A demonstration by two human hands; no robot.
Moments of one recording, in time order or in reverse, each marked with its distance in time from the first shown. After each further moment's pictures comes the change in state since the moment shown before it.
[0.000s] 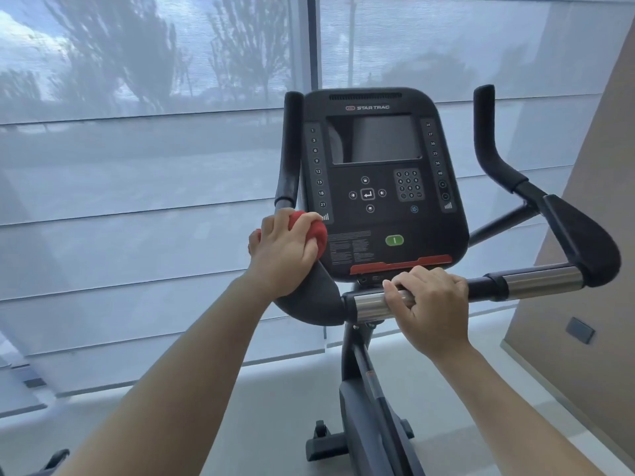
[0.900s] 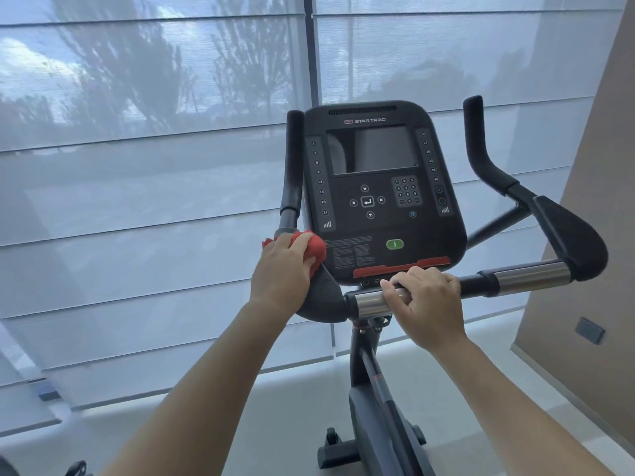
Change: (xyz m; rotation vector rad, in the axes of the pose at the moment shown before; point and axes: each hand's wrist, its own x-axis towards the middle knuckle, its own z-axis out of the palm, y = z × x) left_hand -0.029 0.006 -0.009 -0.028 0.069 -0.013; right_hand -0.001 -0.002 -0.006 0.009 -0.081 0.049
